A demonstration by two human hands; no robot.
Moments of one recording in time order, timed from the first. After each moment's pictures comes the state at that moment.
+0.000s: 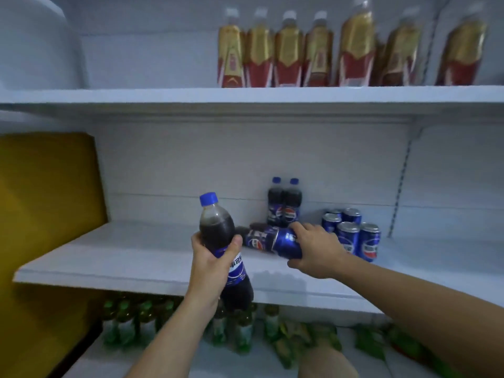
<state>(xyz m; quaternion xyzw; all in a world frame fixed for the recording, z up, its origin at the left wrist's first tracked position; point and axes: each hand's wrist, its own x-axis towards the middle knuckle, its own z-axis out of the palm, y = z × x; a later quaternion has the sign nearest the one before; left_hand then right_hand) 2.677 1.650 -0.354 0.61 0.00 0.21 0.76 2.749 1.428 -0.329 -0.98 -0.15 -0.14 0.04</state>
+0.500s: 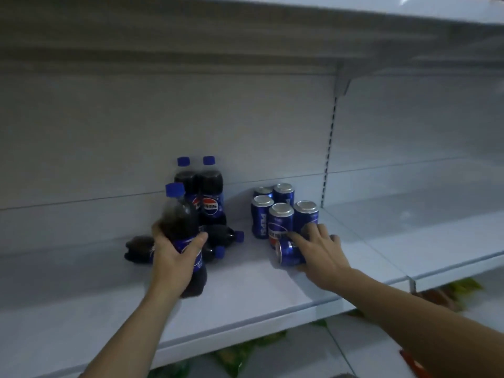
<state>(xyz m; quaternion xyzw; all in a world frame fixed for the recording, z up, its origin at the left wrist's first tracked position) 2.883 1.550 -0.395 0.74 -0.07 0.16 0.66 2.842 1.259 -0.427 -0.99 0.04 -0.13 -0.05</state>
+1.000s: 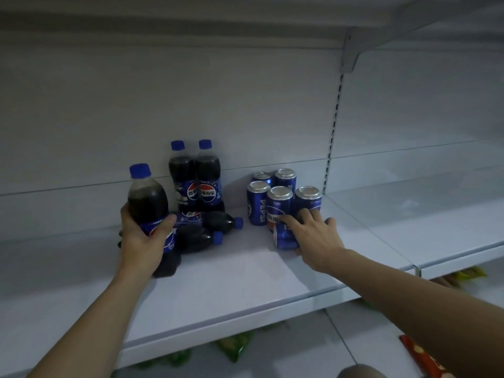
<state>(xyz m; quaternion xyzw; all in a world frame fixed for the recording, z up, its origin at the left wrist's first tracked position) 2.930 1.588 -0.414 0.76 -0.02 0.20 0.62 2.864 1.261 -0.429 -0.99 0.03 -0.12 -0.08</state>
